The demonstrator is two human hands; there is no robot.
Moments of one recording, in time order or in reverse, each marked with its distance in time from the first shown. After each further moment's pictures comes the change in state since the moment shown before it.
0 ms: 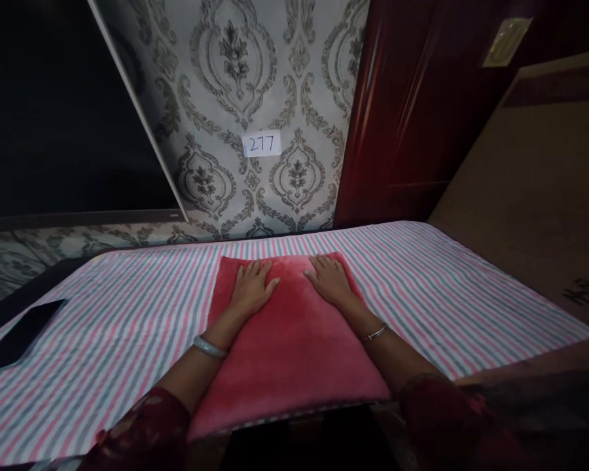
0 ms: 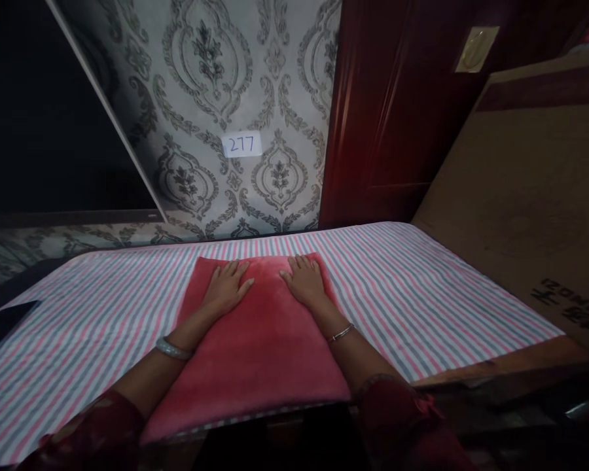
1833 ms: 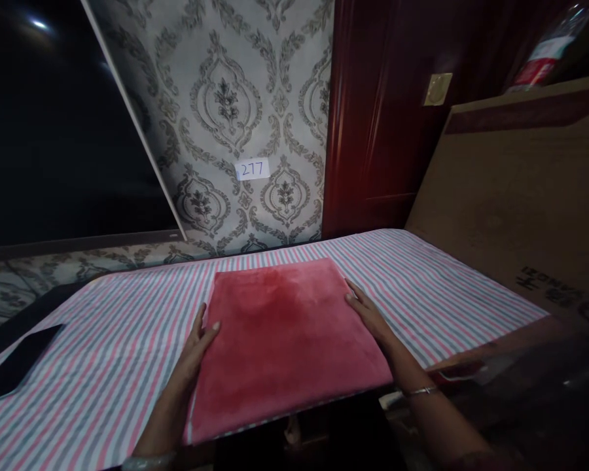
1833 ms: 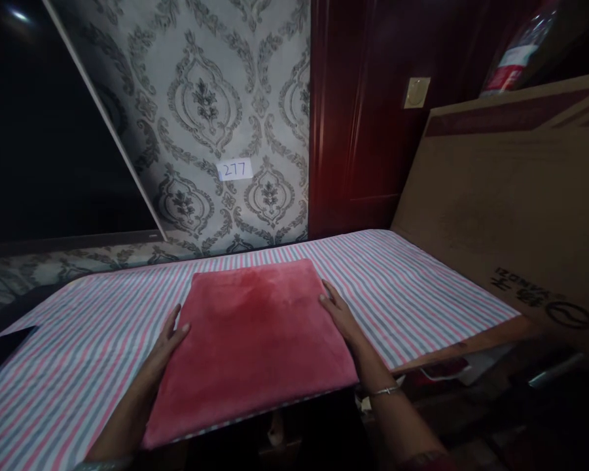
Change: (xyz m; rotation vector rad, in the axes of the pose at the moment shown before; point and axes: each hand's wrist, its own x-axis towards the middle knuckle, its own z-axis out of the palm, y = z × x) left_hand -0.120 -0.056 -0.020 -1.574 0.136 -0.652; right_hand -0.100 0.061 -0.008 1.422 0.137 0.346
